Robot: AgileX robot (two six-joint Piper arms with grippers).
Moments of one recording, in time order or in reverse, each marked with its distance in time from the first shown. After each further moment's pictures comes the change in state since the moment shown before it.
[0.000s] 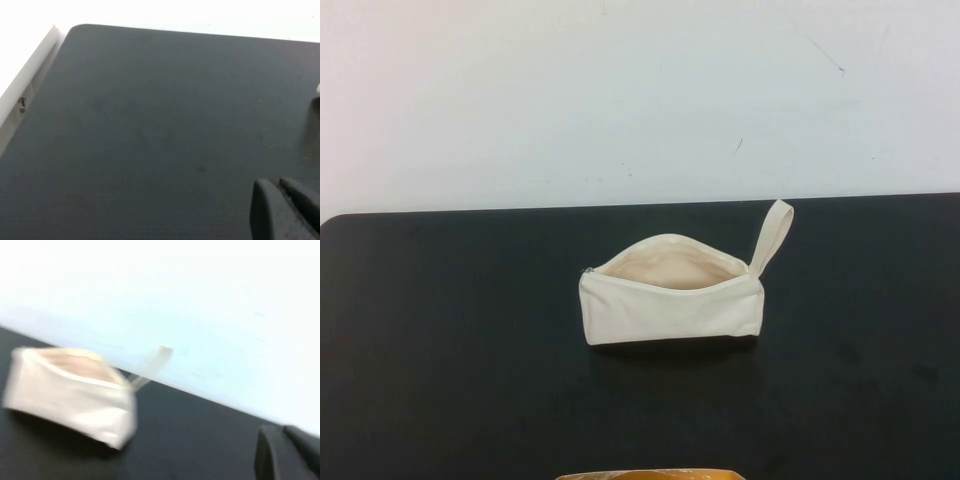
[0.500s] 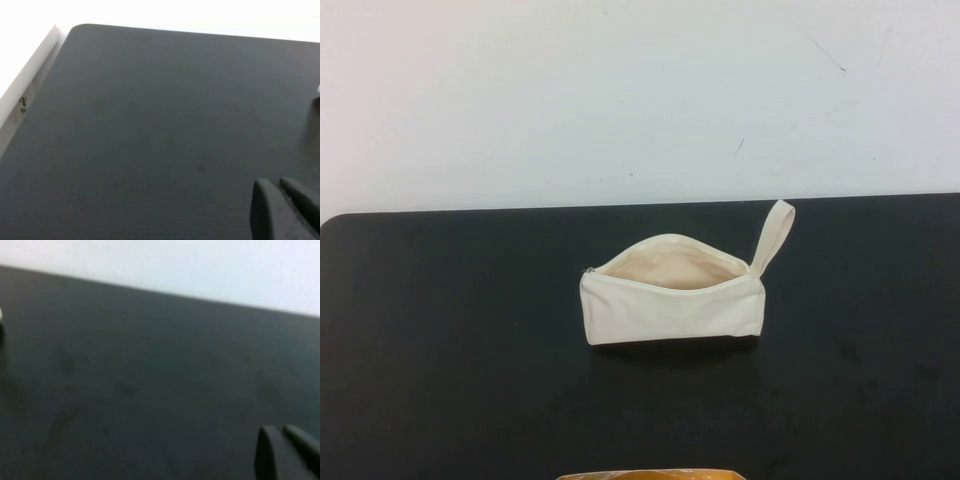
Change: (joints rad) right arm -0.415 -0.315 0.086 -0.740 0.484 0.744; left arm 0.000 0.000 0.000 0.000 0.000 0.000
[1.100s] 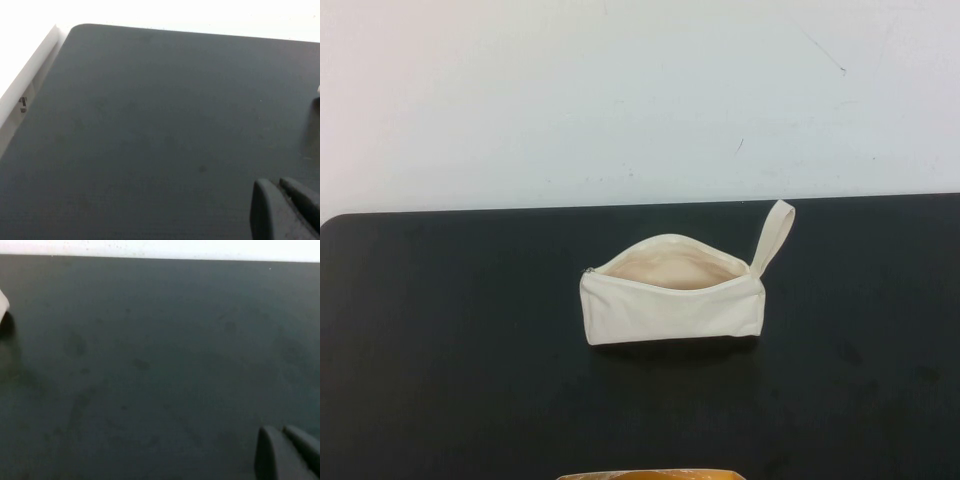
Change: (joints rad) right arm 0.000 -0.012 0.023 0.036 0.059 0.105; left arm 0.000 0.000 0.000 0.000 0.000 0.000
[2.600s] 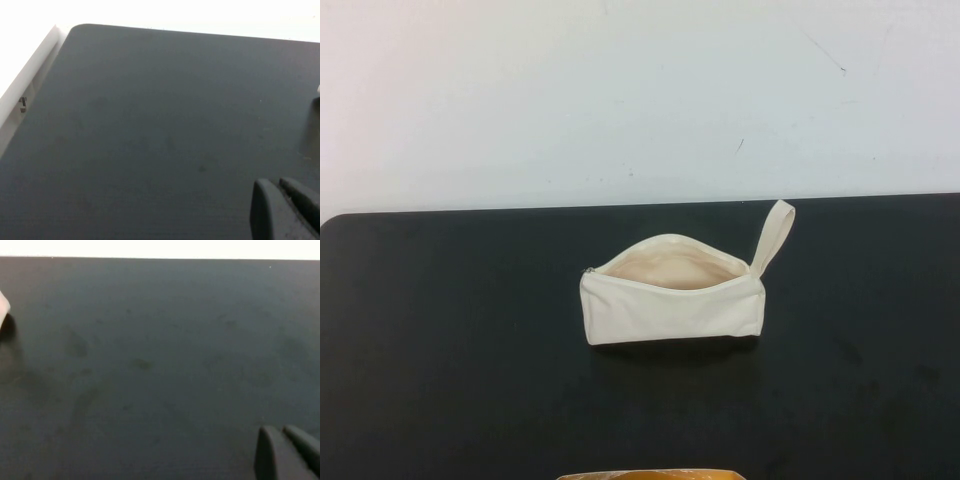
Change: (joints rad) right arm 0.000 0.000 0.000 0.002 0.000 0.010; left arm 0.000 0.000 0.000 0.000 0.000 0.000
